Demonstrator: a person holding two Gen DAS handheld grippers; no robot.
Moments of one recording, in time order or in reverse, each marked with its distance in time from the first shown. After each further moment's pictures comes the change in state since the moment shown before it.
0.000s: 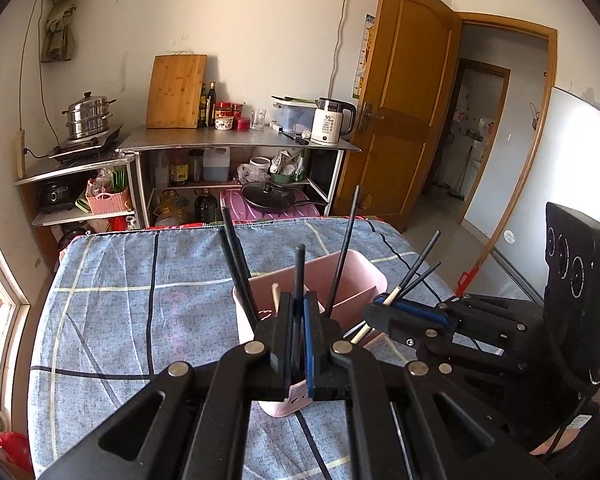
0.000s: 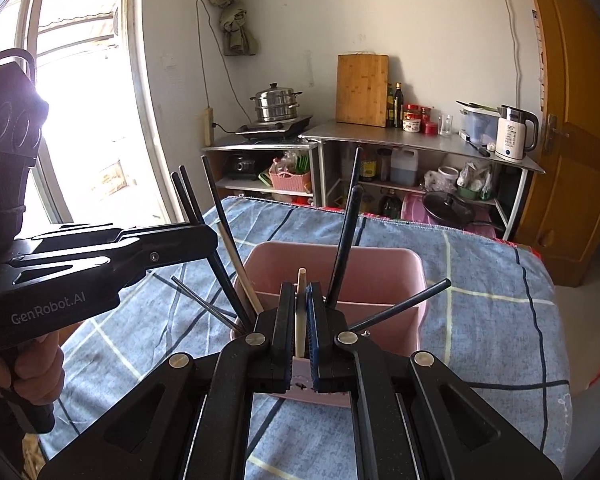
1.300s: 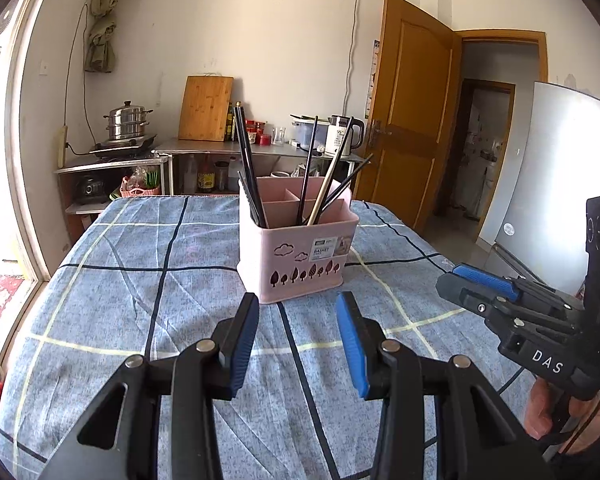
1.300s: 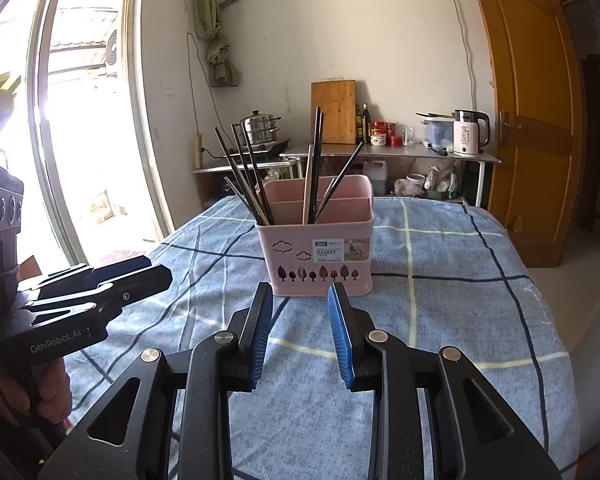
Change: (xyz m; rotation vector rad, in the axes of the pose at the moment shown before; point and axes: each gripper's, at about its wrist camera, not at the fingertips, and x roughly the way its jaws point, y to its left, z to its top) left arm -0.086 -0.047 -0.153 -0.030 -0.129 0.099; right arm -0.113 0.026 -0.133 0.070 -0.114 -0.076
